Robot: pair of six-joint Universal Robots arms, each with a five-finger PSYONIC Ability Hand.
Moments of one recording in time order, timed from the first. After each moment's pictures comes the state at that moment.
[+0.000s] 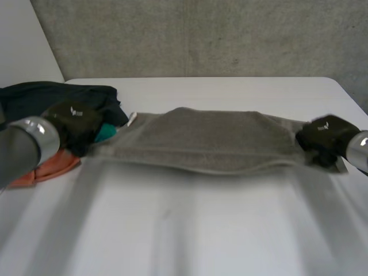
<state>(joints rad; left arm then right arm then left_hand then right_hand) 4.44 -1.80 -1.40 2.73 -1.47 3.80 1.60 -1.21 1.45 0.36 1.21 2.30 1.13 1.19 1.19 1.20 0.98 1.12 1.17 1.18 1.19 0.99</state>
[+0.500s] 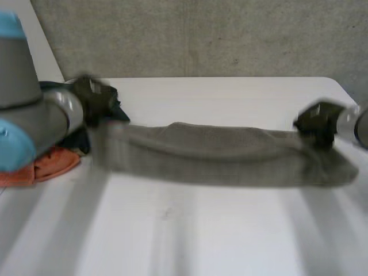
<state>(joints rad) 4.35 -2.05 -1.00 2.76 -1.54 3.88 1.69 -0.98 0.97 0.58 1.33 2.21 1.13 1.19 1.19 1.20 0.98 1.12 1.17 1.18 1.19 0.99</state>
